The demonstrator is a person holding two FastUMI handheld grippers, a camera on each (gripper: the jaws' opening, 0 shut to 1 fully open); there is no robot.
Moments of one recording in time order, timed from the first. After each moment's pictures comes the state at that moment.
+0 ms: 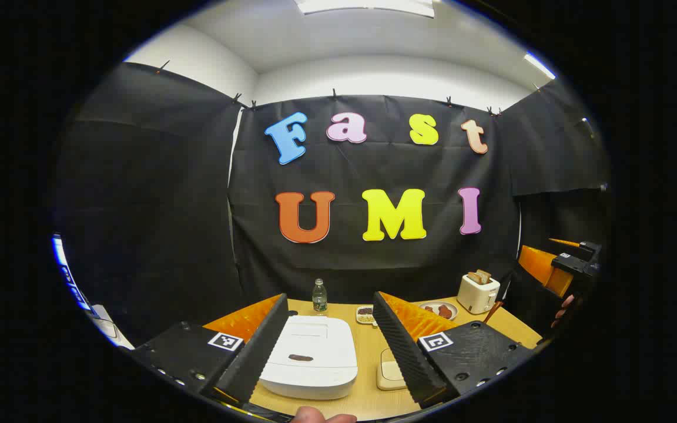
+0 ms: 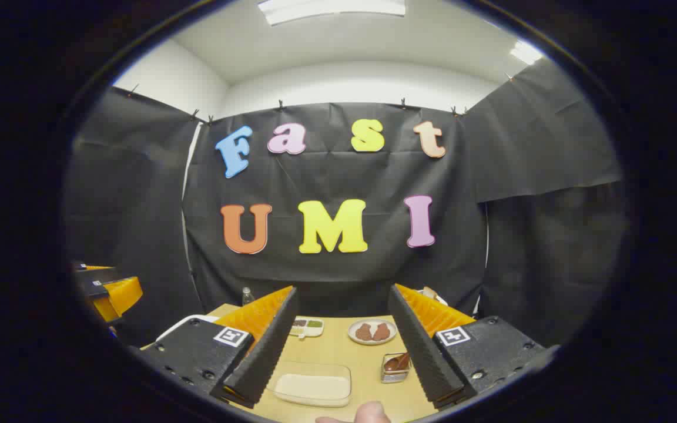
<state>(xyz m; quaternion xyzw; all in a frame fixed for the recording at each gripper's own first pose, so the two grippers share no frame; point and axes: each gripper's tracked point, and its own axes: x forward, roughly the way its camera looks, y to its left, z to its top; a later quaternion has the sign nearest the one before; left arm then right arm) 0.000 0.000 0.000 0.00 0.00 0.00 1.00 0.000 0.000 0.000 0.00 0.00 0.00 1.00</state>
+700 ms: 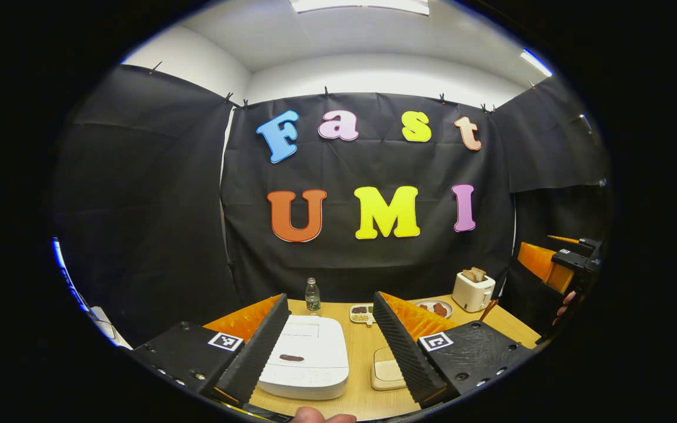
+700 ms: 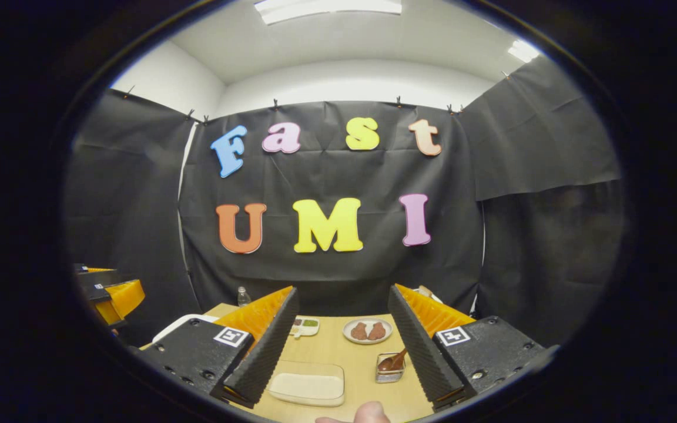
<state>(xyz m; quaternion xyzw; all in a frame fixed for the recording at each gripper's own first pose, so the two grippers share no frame) 0.003 -0.017 0.000 0.00 0.01 -0.01 1.00 0.002 -0.015 0.003 0.01 0.00 -0.01 1.00</state>
